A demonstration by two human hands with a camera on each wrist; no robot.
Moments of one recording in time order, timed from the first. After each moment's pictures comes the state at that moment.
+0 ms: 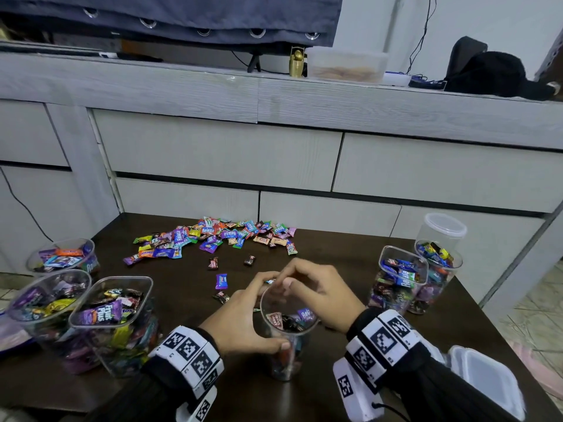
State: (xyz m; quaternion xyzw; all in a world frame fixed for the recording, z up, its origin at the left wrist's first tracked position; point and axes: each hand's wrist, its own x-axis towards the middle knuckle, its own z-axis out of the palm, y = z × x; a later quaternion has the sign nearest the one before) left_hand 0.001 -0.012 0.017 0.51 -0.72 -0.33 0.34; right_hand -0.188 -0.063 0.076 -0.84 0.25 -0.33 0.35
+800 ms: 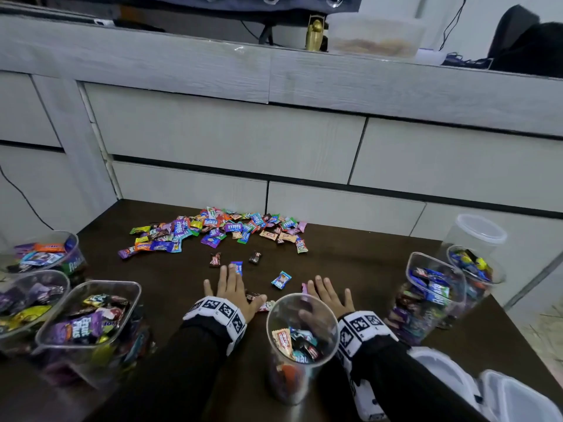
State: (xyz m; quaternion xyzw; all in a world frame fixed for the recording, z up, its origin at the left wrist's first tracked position) left_hand 0.026 -0.108 -0.057 0.81 -0.55 -0.17 -0.08; right_hand -0.177 -0.153 -0.041 -0.82 0.53 0.17 0.15
